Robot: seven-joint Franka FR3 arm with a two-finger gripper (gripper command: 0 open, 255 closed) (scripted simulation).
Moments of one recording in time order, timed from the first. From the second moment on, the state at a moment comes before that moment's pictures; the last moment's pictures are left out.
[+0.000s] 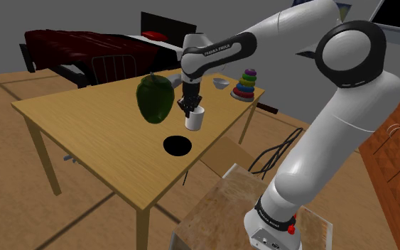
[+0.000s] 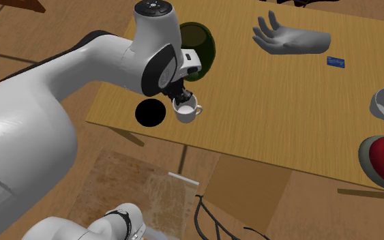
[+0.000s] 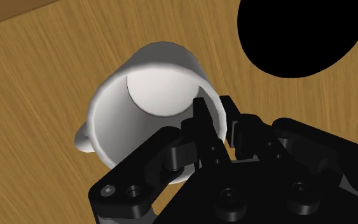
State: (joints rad) arm -0.07 -0.08 -0.04 -2.19 -0.08 2.04 0.08
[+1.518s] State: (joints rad) arm 0.04 -0.25 0.10 -2.11 -0.03 1.79 0.29
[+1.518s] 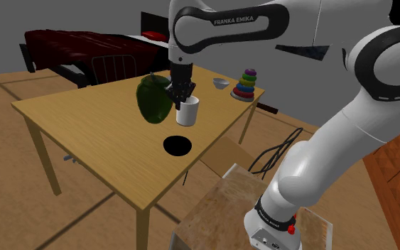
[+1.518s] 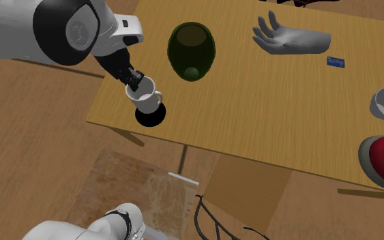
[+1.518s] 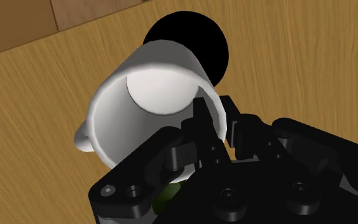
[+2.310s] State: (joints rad) arm 0.04 -0.23 0.11 -2.23 -0.03 1.93 0.31
